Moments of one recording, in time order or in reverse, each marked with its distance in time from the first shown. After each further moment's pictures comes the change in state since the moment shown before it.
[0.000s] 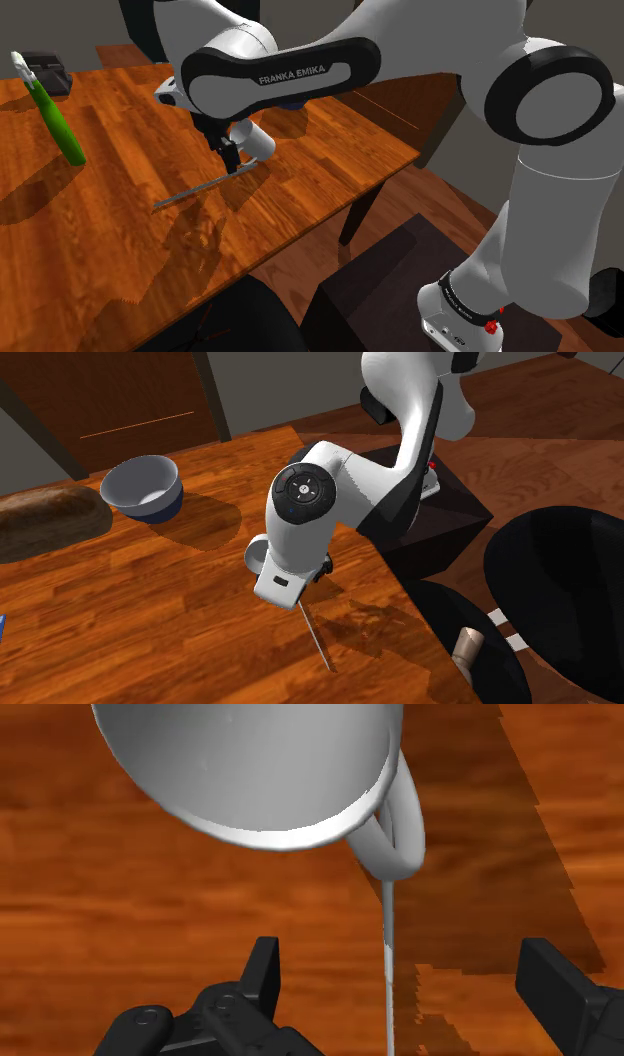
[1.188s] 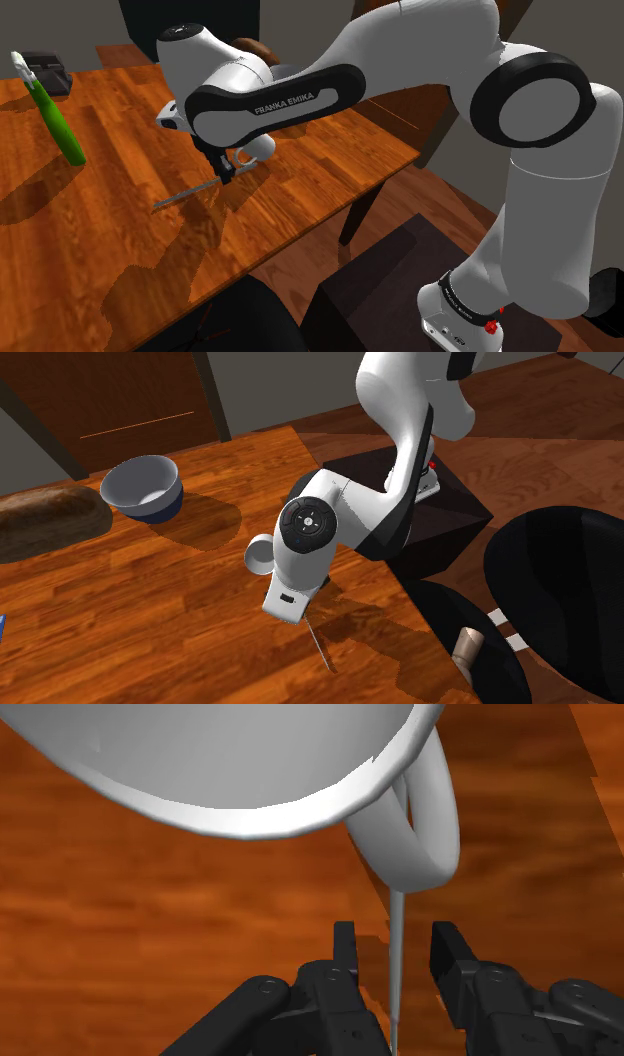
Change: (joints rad) arm 0.006 0.047 -0.001 -0.051 -0.025 0.092 -0.005
